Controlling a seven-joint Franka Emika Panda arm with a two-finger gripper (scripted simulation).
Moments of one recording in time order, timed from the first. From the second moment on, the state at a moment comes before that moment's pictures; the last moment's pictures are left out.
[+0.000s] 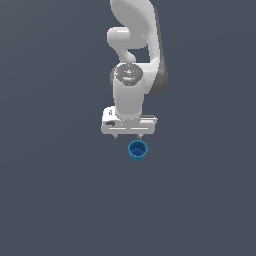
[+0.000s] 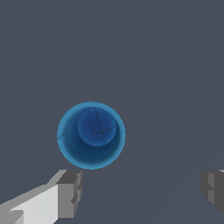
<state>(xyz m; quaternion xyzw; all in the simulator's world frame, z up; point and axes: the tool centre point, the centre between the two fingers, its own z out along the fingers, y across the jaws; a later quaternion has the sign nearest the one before) -0.011 0.000 0.157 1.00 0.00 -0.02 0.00</state>
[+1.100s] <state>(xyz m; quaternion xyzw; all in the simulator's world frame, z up) -0.018 0.007 0.142 1.00 -0.06 -0.05 -0.03</state>
